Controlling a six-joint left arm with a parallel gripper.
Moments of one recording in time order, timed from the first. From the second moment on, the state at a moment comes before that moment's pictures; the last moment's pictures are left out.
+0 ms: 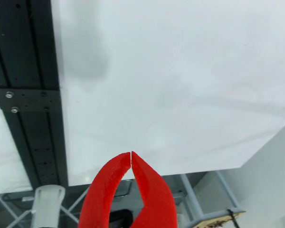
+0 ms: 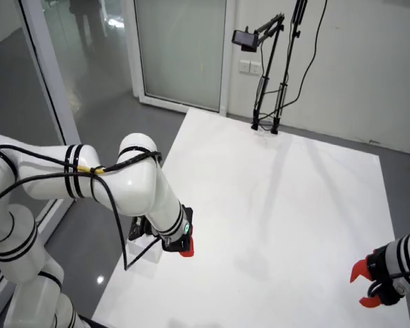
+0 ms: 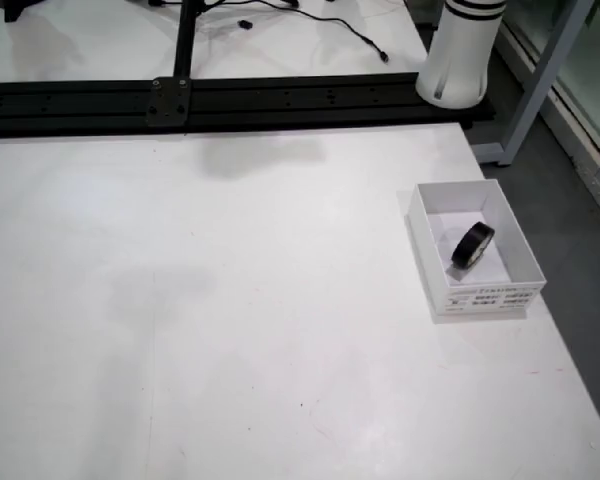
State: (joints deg) arm -68.7 5.9 83.9 9.6 71.4 -79.5
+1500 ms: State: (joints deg) arm -65.5 5.7 83.9 13.0 71.4 -79.5
